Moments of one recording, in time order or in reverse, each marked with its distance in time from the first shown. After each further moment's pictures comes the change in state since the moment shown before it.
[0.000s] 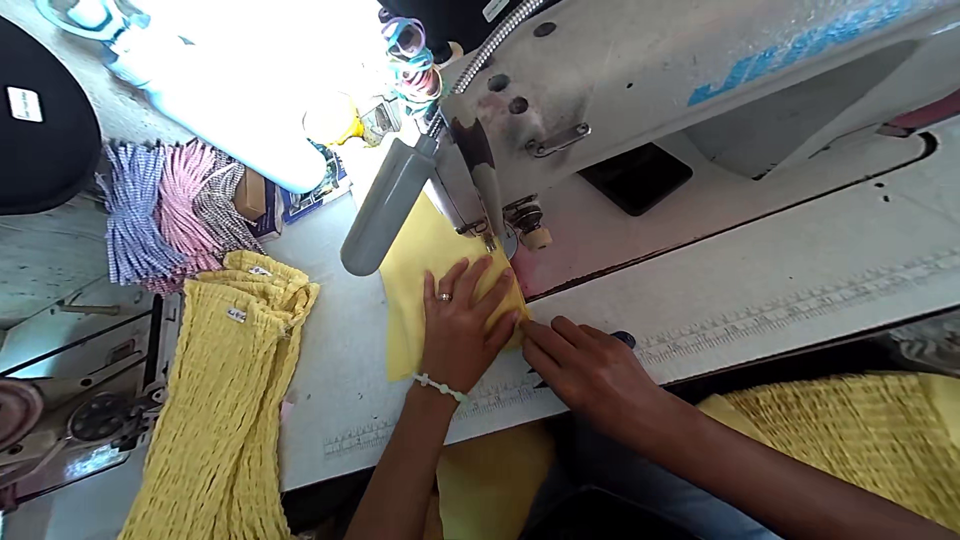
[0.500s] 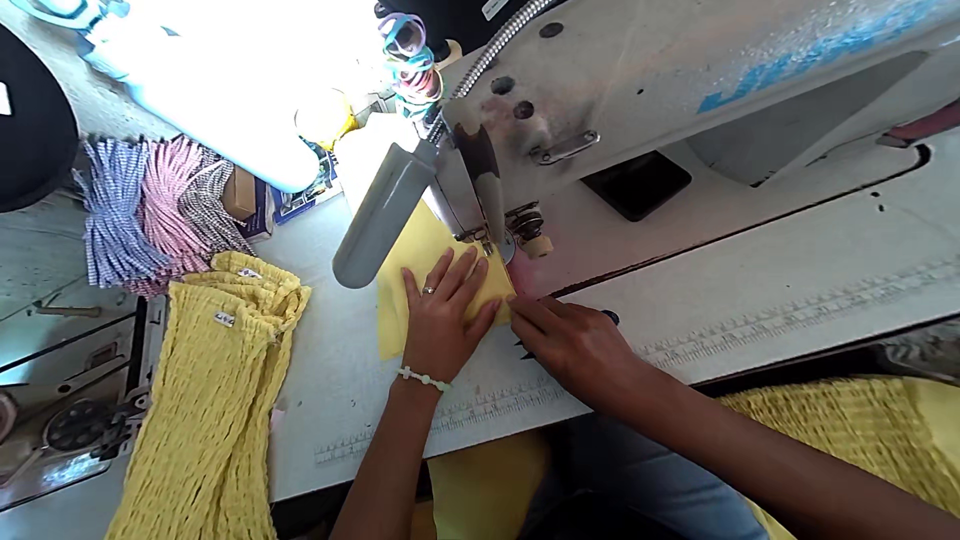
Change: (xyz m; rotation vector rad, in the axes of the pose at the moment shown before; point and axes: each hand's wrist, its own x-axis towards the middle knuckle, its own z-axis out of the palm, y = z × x) left_hand 0.009 -0.018 -0.003 -0.017 0.025 -0.036; right_hand 0.021 0.019 0.012 0.074 -0.044 0.041
